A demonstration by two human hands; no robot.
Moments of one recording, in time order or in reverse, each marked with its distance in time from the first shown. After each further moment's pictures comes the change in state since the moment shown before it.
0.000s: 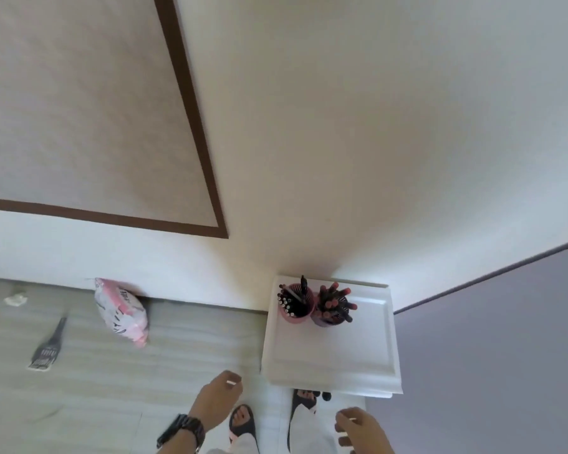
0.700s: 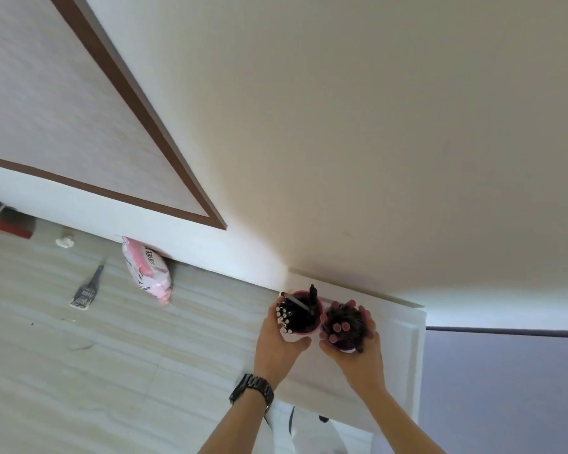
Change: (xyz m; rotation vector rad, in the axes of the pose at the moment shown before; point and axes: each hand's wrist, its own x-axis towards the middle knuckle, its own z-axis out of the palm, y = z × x) left_hand 0.080 0.140 0.061 -0.508 0.387 0.187; right_hand 0.118 -0.133 -0.030 0.036 0.128 -0.588
